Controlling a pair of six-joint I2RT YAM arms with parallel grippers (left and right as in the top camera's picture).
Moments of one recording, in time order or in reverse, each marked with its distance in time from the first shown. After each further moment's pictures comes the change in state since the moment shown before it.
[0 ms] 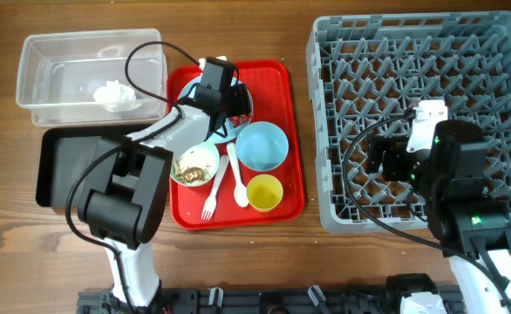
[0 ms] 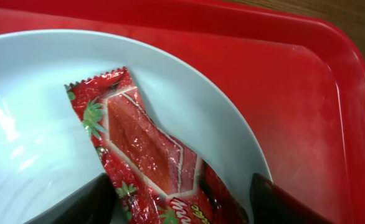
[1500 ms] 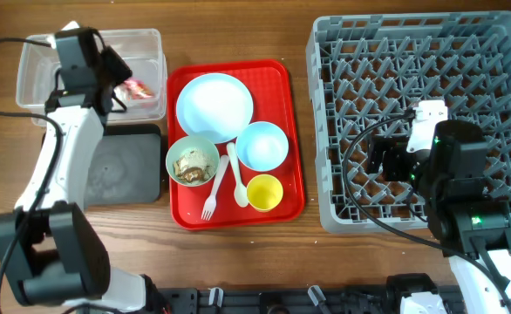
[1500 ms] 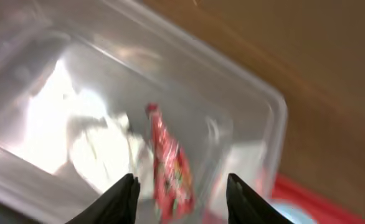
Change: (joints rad) left arm 0.466 -0.359 0.027 -0.231 -0.050 0.023; right arm 0.000 0.000 0.000 -0.002 0.000 0.000
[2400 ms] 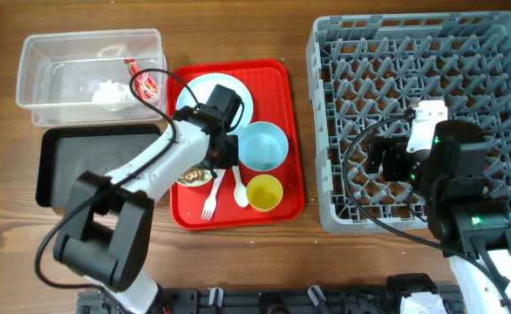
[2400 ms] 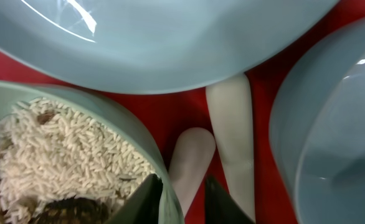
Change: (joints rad) left arm -0.550 0.130 -0.110 -0.433 0.058 0.020; right arm 0.000 0.000 0.000 0.000 0.000 0.000
